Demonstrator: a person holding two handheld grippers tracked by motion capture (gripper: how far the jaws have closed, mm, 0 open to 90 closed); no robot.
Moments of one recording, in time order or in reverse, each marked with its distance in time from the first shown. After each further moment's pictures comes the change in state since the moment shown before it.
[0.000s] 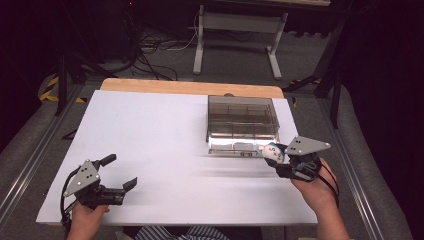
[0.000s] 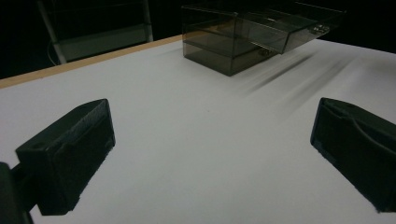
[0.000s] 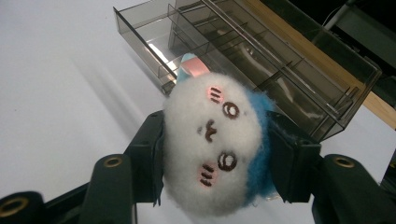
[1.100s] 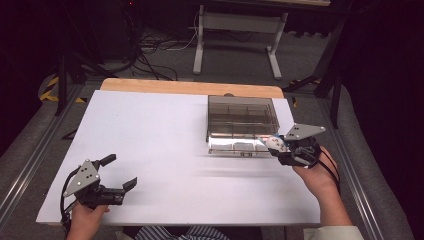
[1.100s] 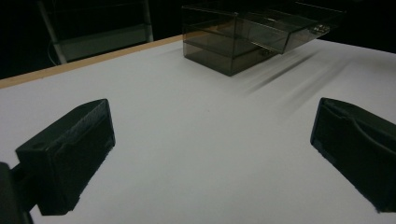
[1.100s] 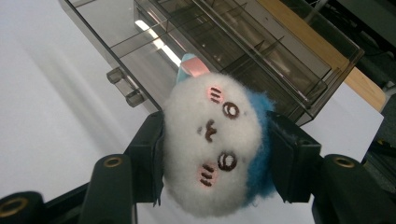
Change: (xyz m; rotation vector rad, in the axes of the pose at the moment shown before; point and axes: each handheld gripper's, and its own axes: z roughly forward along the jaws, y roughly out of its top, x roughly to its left) left arm 0.000 0.000 0.000 0.000 0.000 0.001; right arm -0.033 0.005 0.019 0.099 -0.018 0.012
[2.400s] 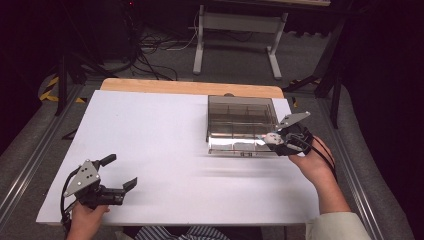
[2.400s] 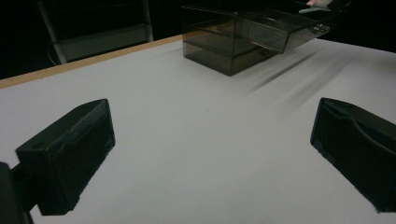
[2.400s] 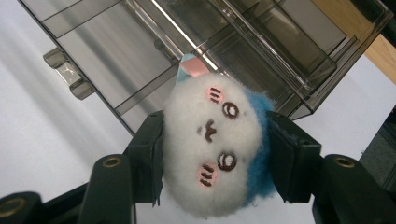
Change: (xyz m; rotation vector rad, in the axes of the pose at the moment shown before) left arm 0.000 0.000 0.000 0.001 0.001 0.004; right arm -0.025 0.013 0.033 0.169 0.028 0.010
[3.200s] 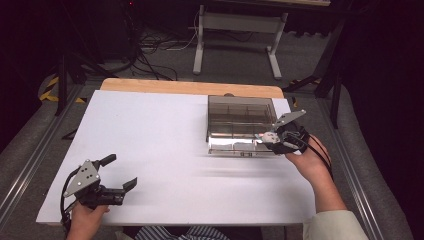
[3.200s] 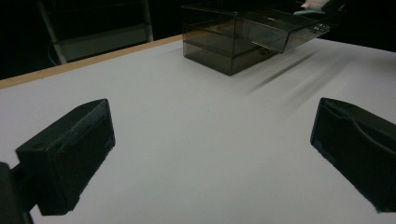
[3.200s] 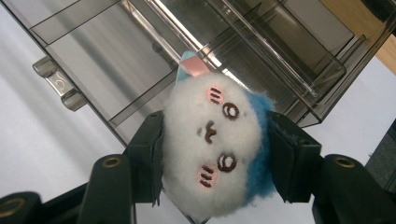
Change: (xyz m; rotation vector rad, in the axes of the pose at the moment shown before) left arm 0.000 0.000 0.000 0.000 0.002 0.002; right arm 0.000 0.005 0.009 0.018 0.003 0.013
